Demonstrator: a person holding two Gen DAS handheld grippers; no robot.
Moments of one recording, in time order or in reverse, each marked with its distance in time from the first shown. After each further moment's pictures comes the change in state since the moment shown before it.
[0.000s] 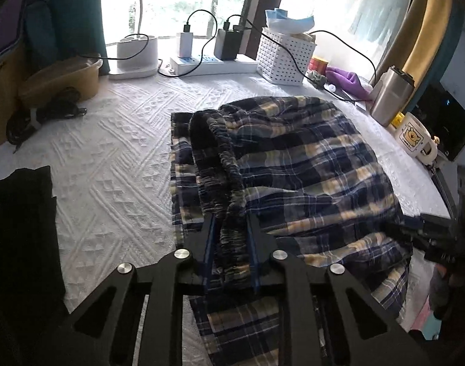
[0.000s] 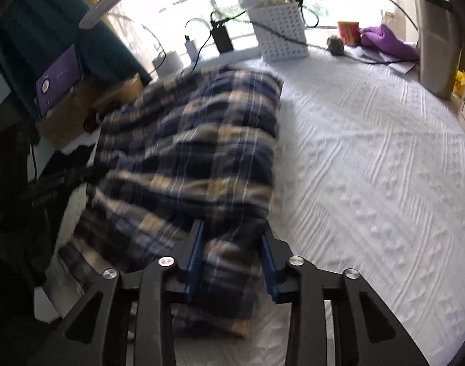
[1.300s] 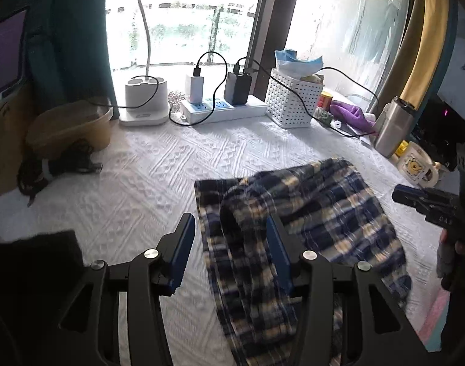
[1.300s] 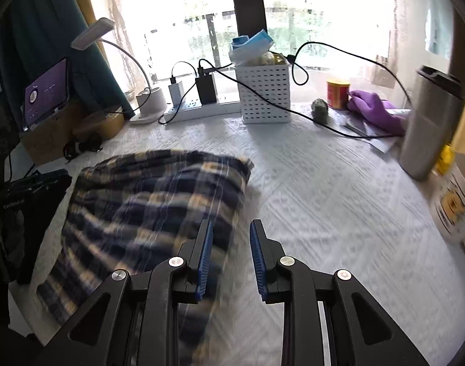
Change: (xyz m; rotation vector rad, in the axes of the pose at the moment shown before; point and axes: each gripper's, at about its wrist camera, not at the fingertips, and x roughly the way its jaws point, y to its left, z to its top) left arm -0.008 0.024 0.054 0.045 -0.113 0.010; right arm -0.007 -0.022 0.080 -0.100 -0.130 -0.131
